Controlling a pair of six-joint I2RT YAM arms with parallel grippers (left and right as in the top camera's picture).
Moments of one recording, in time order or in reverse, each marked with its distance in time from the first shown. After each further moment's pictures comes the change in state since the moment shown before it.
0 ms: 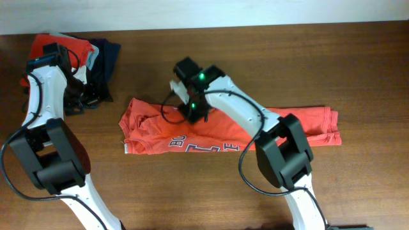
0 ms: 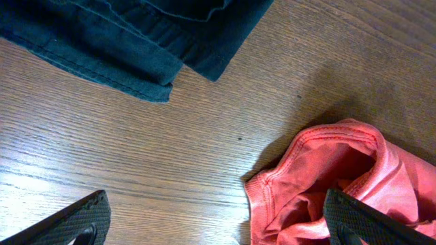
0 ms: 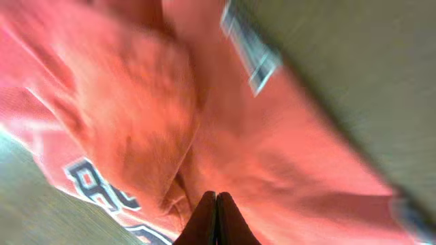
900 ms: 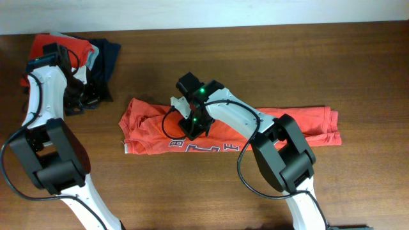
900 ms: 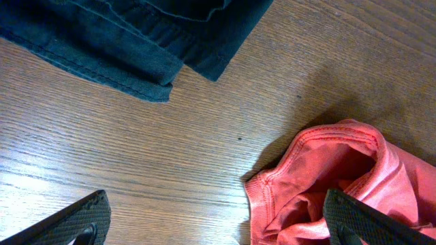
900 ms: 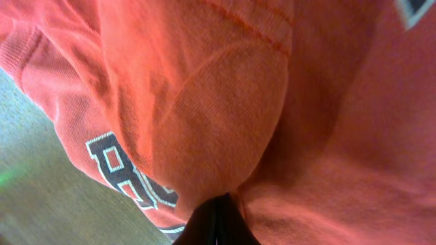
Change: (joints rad) left arm 0.000 0.000 0.000 0.000 0.000 0.000; right arm 0.024 -0.031 -0.249 0.137 -0.162 0.007
